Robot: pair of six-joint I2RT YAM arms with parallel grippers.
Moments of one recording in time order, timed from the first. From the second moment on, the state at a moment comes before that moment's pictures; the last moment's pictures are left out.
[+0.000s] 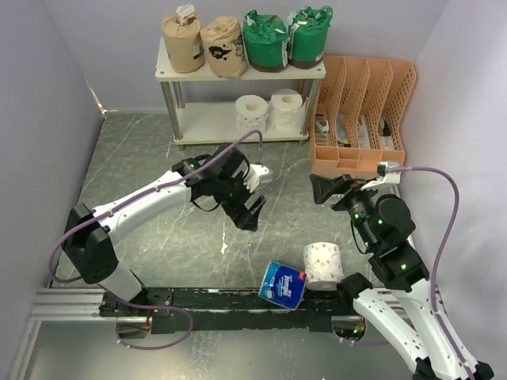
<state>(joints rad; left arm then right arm) -0.80 1.56 1.41 -0.71 0.44 0.05 0.47 0.51 0.79 -0.29 0.18 0.43</state>
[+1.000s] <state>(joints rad) -1.14 1.43 0.74 0.10 0.46 -0.83 0.47 0.41 0.74 -0.26 0.16 0.54</state>
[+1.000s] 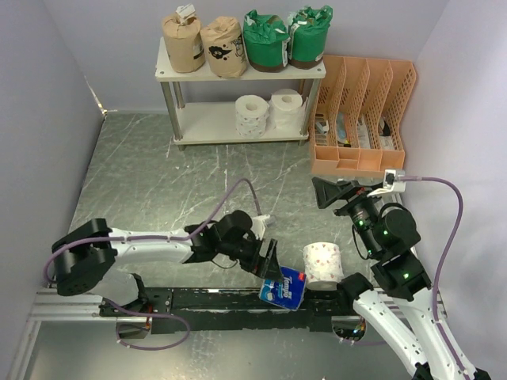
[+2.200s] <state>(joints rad) -1.30 1.51 1.31 -0.49 -0.11 -0.52 0.47 0.34 0.73 -0.32 0.19 0.51</state>
